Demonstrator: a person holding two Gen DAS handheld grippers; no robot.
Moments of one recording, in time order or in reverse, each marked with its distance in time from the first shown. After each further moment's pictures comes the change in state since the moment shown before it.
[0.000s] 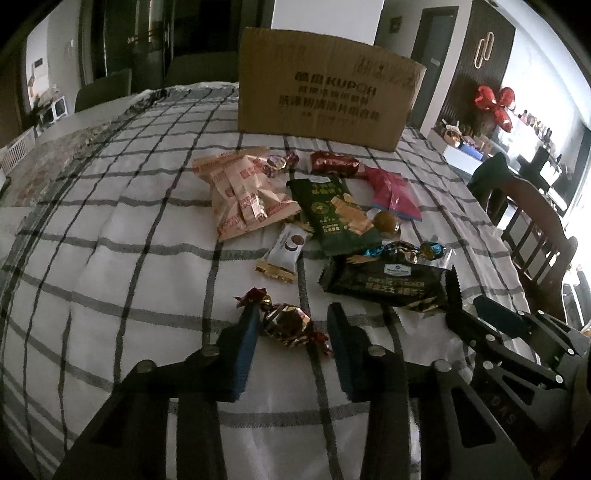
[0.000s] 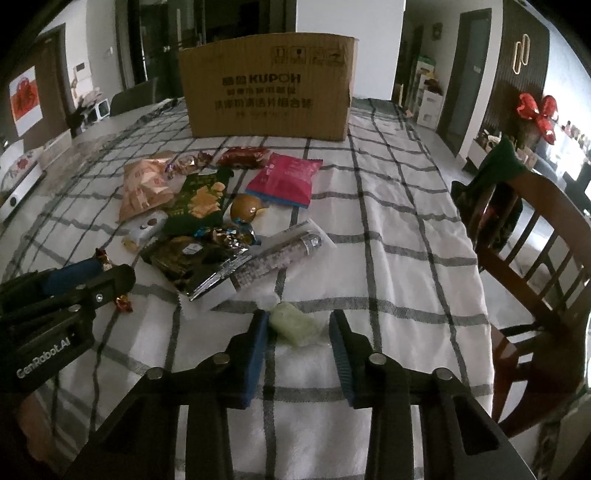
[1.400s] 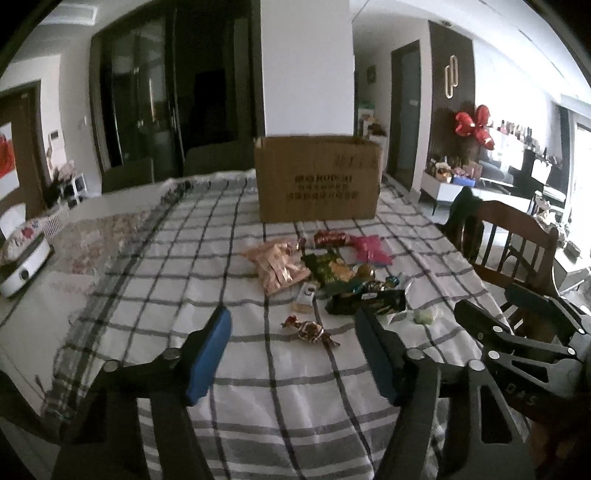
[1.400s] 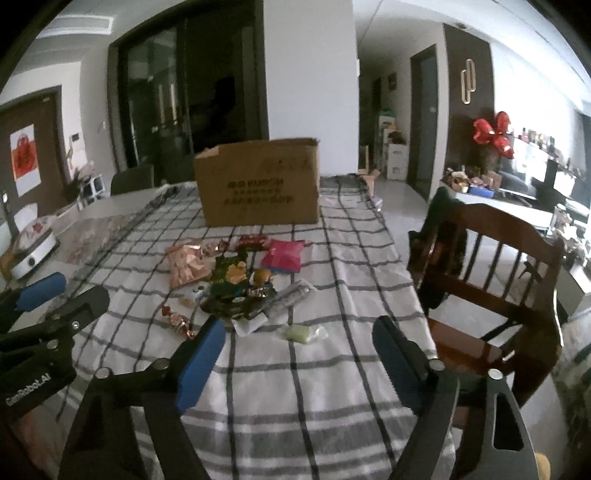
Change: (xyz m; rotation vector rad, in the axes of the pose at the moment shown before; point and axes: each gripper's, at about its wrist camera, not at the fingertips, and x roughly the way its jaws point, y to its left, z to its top) left arm -0.119 -0.007 -0.027 0.126 -0.287 0.083; right arm -0.109 0.006 -0.029 0.115 -0.287 -0.034
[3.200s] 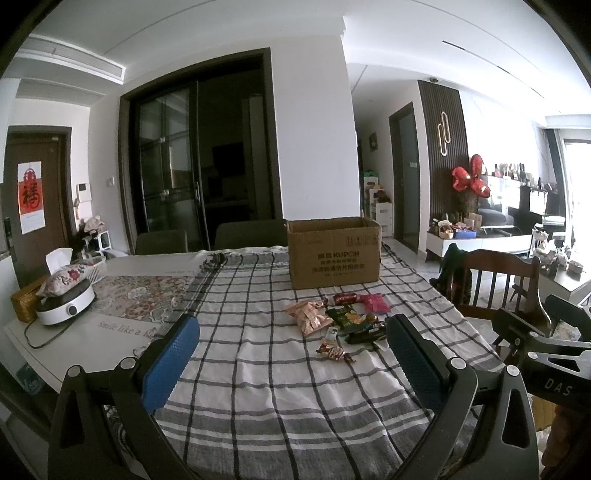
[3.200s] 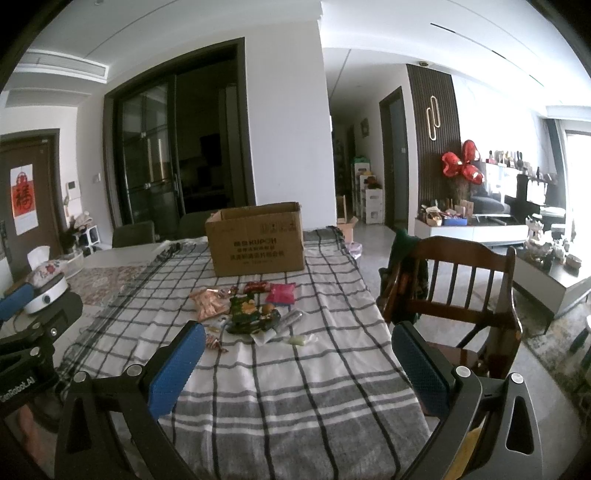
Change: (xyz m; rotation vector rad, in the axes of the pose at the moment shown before) left arm -0.145 0.028 -0.032 0.037 -0.335 0.060; right arm -0.136 0.014 -0.031 0.078 -0.256 -0.078
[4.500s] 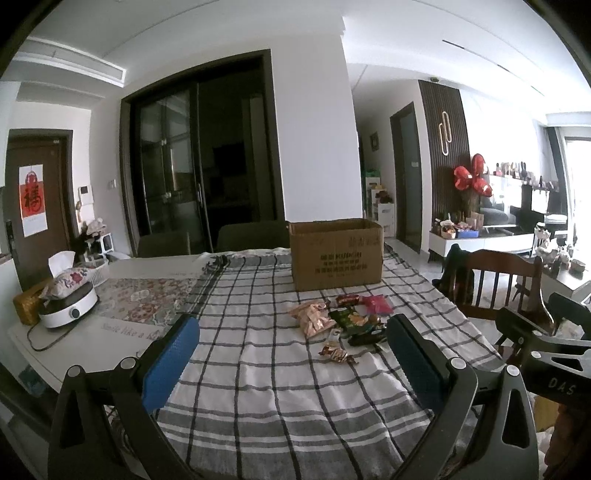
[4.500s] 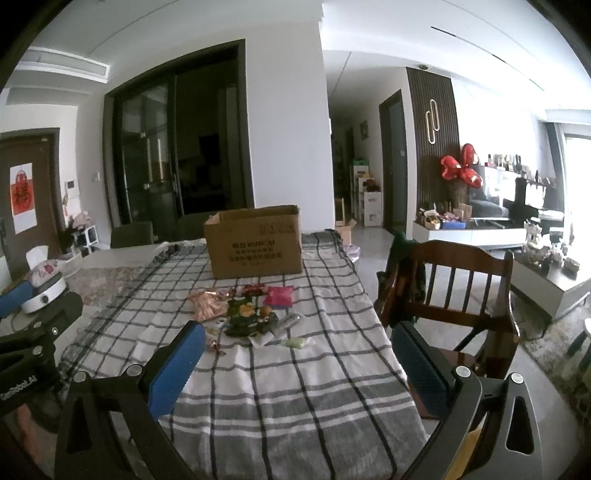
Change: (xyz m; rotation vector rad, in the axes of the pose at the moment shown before) left arm -0.001 0.001 0.004 0.002 -0.001 0.003; right arm 0.001 0.001 0.003 -0.004 0.005 -0.001
